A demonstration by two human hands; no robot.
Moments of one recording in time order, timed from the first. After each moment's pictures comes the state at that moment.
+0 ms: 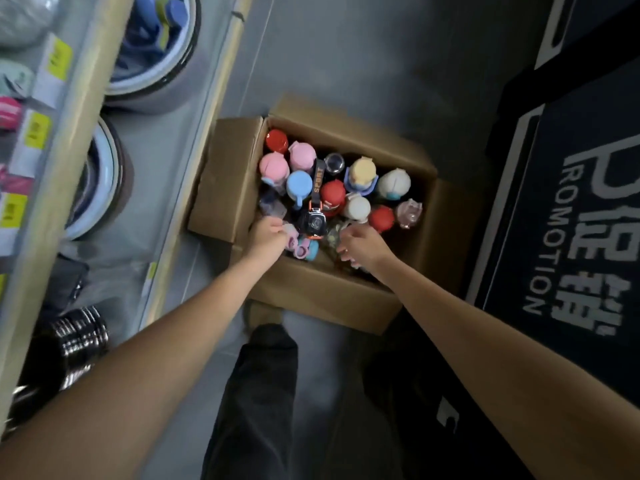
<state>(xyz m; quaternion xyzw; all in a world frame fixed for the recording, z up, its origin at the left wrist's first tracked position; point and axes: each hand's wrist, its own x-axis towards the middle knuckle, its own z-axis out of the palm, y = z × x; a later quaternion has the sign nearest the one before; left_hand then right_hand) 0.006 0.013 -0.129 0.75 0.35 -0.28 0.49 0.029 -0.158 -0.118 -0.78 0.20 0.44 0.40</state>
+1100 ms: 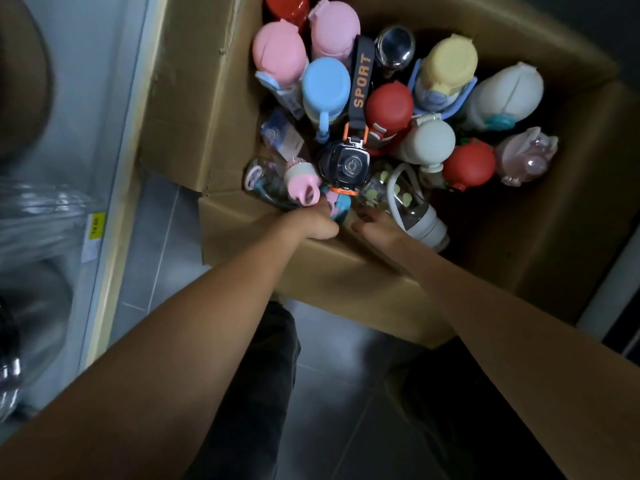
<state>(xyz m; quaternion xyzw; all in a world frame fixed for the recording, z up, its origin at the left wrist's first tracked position) -0.007 -0.023 -0.391 0.77 0.18 -0.57 0.23 -0.004 -0.164 -0.396 -0.76 0.14 0.52 0.36</state>
